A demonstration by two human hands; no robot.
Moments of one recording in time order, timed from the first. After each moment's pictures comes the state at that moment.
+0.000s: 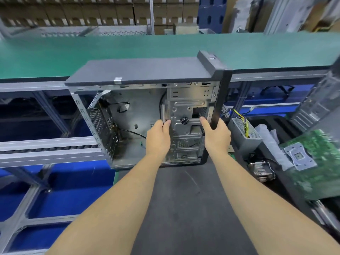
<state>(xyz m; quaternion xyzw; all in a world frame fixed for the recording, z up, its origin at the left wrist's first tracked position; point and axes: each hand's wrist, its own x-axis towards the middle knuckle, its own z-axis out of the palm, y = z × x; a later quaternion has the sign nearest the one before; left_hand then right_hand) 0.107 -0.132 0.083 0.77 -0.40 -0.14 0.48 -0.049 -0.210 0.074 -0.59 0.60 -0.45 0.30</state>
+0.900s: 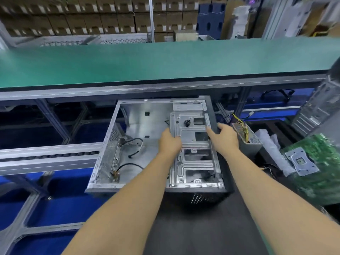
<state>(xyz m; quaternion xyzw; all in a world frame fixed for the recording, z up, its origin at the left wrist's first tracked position) 0.080 -0.158 0.081 0.72 -0.33 -0.33 0.51 -0.082 -0.247 0.077 -0.68 0.59 -0.32 0.29</state>
